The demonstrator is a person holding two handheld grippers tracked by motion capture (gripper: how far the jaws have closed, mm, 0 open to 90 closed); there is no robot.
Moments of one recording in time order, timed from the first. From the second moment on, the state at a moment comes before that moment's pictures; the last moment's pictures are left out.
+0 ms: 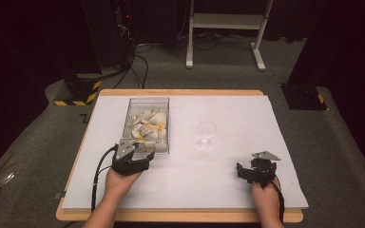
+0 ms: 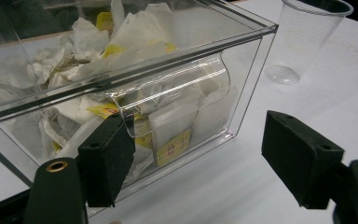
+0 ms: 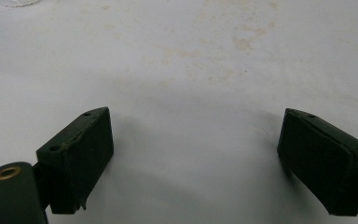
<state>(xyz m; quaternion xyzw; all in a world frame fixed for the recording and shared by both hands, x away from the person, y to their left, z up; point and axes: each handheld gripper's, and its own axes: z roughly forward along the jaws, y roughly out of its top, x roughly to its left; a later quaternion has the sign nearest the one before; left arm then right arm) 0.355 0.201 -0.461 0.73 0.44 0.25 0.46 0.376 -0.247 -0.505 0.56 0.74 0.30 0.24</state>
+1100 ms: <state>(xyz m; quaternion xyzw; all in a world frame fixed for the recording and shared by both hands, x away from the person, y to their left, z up) 0.321 0.200 -0.462 0.75 0.42 0.26 0.45 0.376 -0.248 -0.505 0.55 0.74 0.30 0.24</state>
